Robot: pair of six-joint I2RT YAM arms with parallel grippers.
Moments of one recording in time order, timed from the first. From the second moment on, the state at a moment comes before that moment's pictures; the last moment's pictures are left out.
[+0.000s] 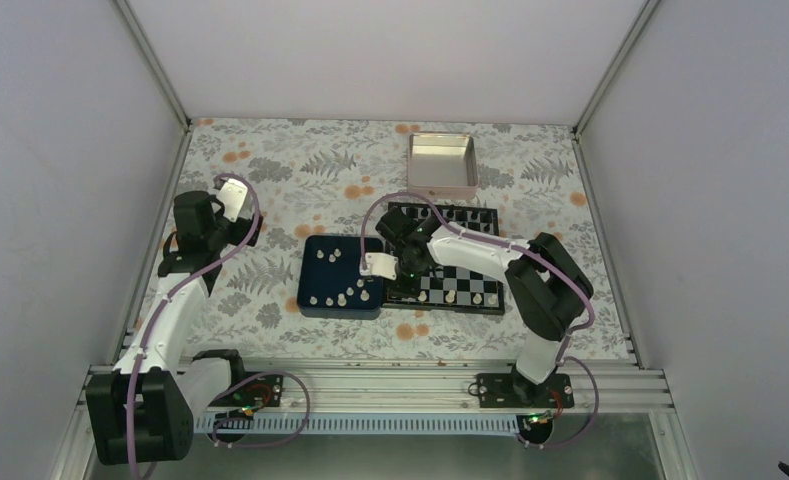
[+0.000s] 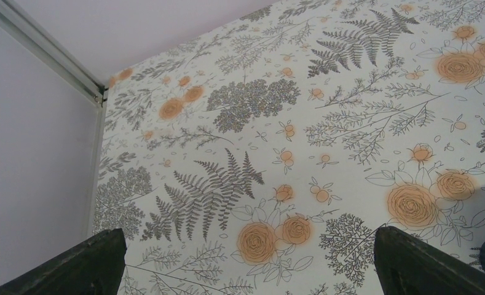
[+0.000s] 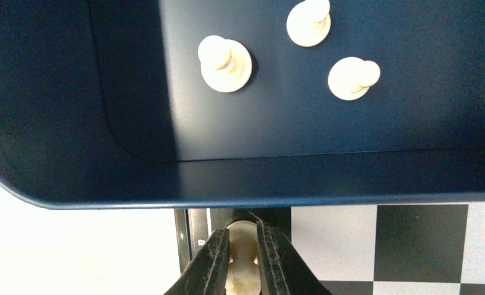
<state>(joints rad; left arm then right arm) 0.07 1.01 0.64 -0.15 0.08 0.38 0.82 1.78 1.15 -0.76 -0.23 -0.63</state>
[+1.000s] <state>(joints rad) 0.07 1.01 0.64 -0.15 0.08 0.38 0.82 1.80 1.53 -0.88 -0.18 -0.64</state>
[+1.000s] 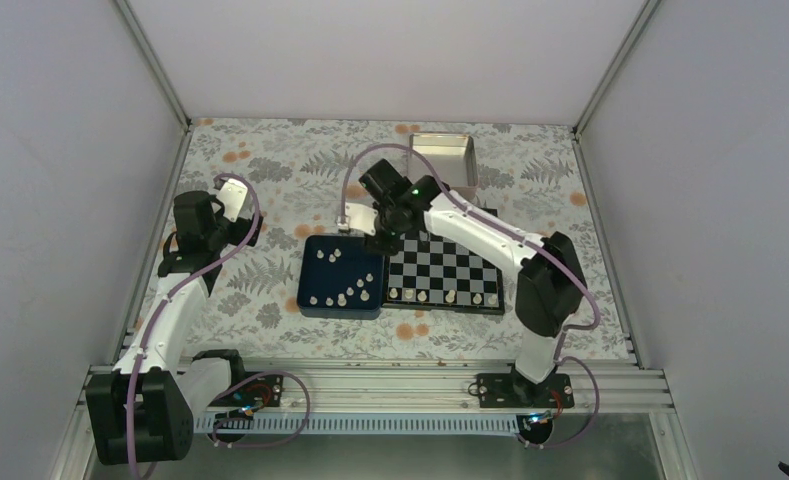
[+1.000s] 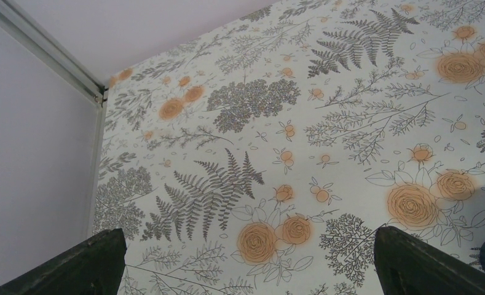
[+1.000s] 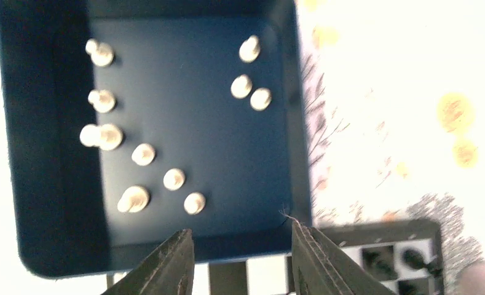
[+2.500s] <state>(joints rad) 0.08 1.00 0.63 -0.15 0.09 0.38 0.88 2.12 1.69 -0.94 -0.17 -0.67</state>
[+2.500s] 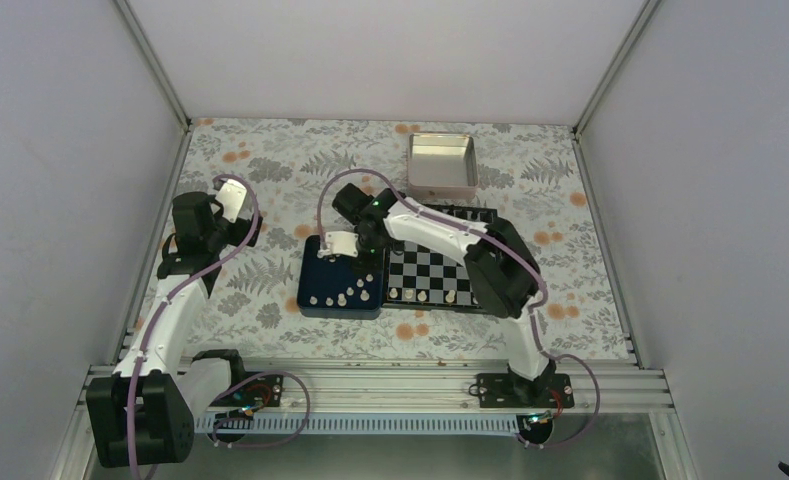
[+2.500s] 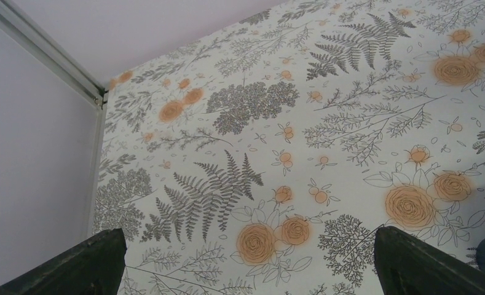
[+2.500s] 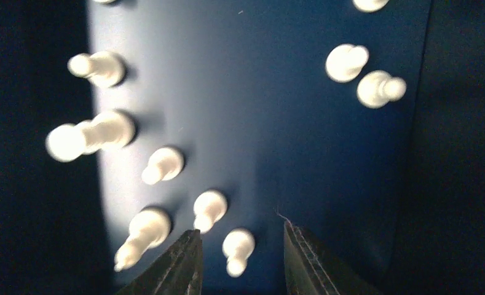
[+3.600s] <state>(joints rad) 0.08 1.00 0.63 -0.15 0.10 0.38 1.01 2.09 1.66 -0.96 -0.25 -0.67</state>
